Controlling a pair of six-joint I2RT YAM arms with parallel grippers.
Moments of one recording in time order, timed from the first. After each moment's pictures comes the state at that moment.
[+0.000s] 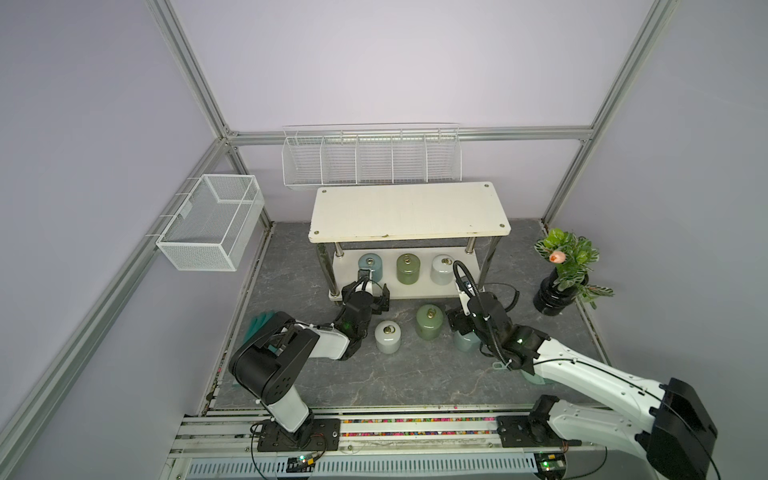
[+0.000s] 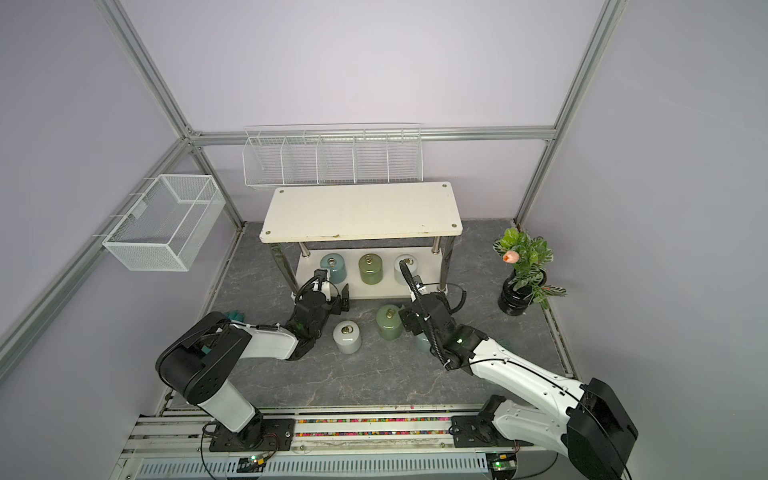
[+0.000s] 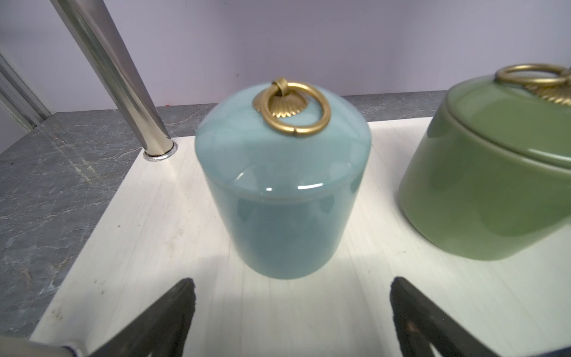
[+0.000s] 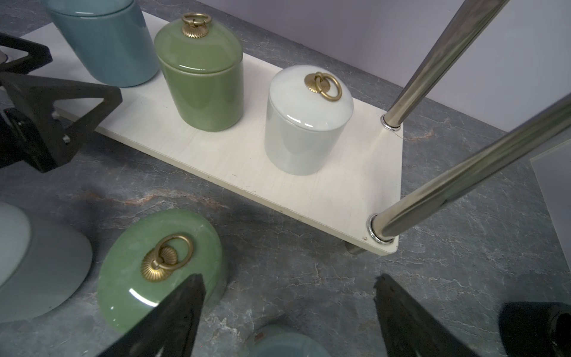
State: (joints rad) left arm -0.64 1.67 0.52 0.82 -0.42 -0.14; right arm 0.80 1.11 0.65 -0.16 0.44 0.10
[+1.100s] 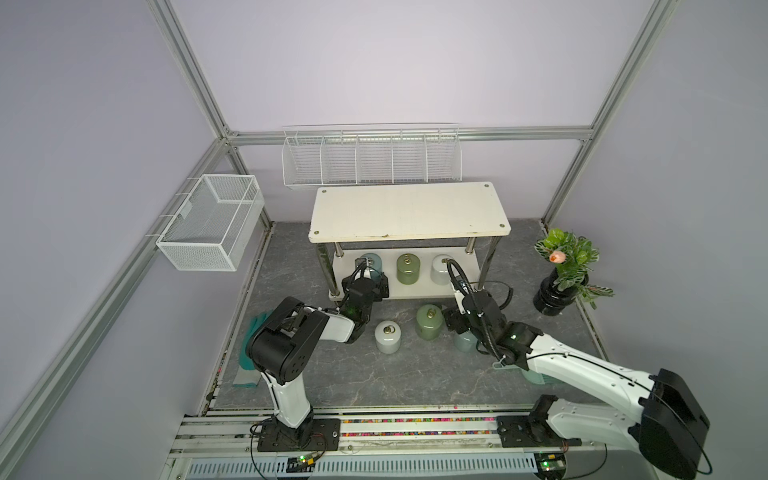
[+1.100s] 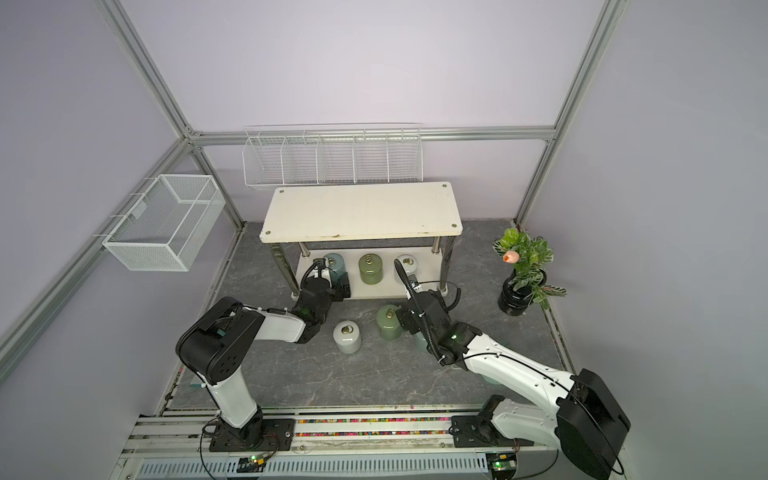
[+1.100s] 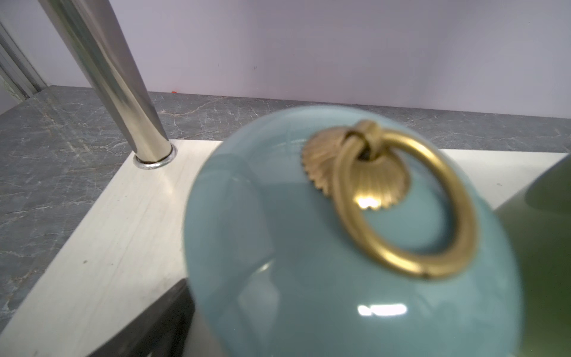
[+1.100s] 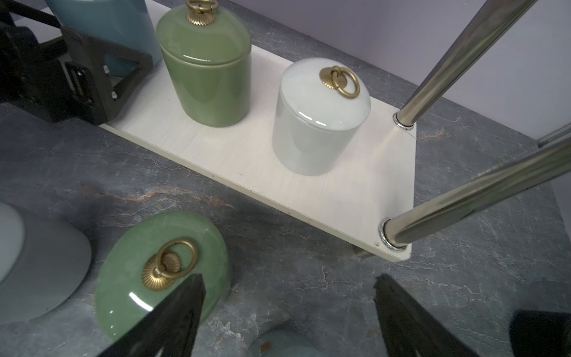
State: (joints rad) left arm -0.58 1.81 0.69 0.76 -0.41 -0.24; right arm 0.80 1.16 0.68 -0.15 0.42 0.10
